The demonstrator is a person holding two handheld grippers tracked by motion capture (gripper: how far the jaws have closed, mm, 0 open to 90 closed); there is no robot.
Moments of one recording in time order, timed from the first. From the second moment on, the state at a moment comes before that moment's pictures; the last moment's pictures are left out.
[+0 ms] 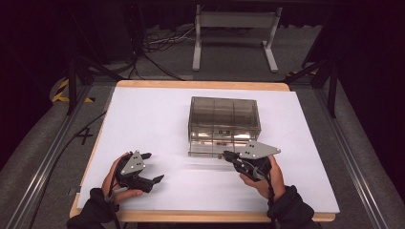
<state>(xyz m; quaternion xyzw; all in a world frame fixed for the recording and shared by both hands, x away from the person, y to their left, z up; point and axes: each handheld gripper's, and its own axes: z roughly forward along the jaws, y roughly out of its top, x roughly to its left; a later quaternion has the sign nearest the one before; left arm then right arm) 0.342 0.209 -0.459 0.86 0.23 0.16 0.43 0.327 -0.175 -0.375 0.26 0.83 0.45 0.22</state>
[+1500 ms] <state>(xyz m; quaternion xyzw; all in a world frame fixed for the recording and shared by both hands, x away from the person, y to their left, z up) 0.342 0.209 -0.459 0.86 0.23 0.16 0.43 0.384 -0.162 -0.384 0.29 0.85 0.38 0.21</state>
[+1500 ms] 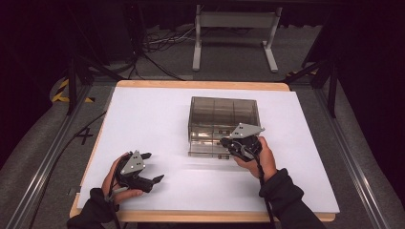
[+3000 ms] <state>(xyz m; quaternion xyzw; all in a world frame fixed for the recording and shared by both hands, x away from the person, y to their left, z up) 0.342 0.209 -0.459 0.86 0.23 0.17 0.43 0.386 -0.167 -0.398 0.32 0.86 0.36 0.19</state>
